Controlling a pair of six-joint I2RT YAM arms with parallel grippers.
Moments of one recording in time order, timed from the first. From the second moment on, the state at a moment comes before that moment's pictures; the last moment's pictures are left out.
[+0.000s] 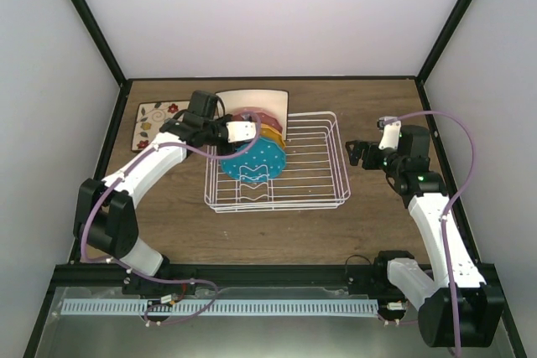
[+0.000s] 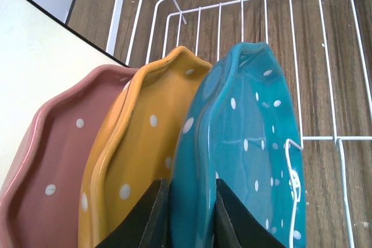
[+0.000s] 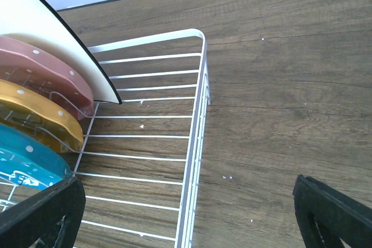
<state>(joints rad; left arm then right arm) -0.41 1.56 1.22 -0.47 0.51 0.98 0.00 0.94 0.78 -0.44 -0.34 0.13</state>
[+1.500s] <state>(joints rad) 0.35 1.24 1.46 -0.28 0.31 0.04 0.00 1.00 0.77 -0.37 -0.41 0.15</state>
